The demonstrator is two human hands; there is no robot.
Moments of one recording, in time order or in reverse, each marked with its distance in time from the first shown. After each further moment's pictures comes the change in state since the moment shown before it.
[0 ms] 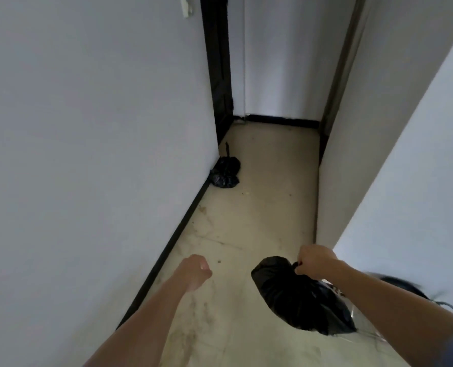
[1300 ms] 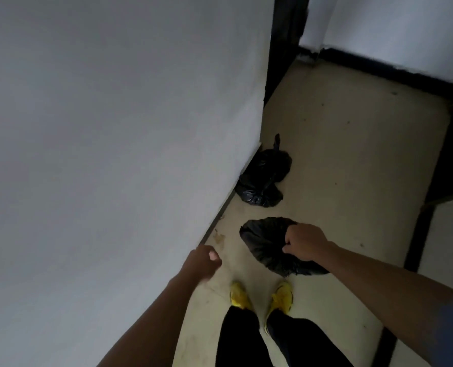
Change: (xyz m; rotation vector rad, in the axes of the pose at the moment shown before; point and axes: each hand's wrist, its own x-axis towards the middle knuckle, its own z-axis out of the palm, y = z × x) left_hand 0.764 0.151 -0.335 -0.167 -0.073 -0.303; right_hand 0.866 -0.165 -0.338 -0.113 -0.290 -0.289
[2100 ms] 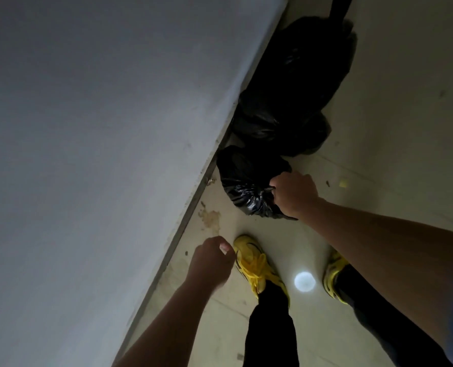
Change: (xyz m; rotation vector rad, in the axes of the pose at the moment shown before) left_hand 0.414 -0.077 0.167 -0.021 -0.174 -0.192; right_hand 0.495 0.026 0.209 0.014 0.028 0.027
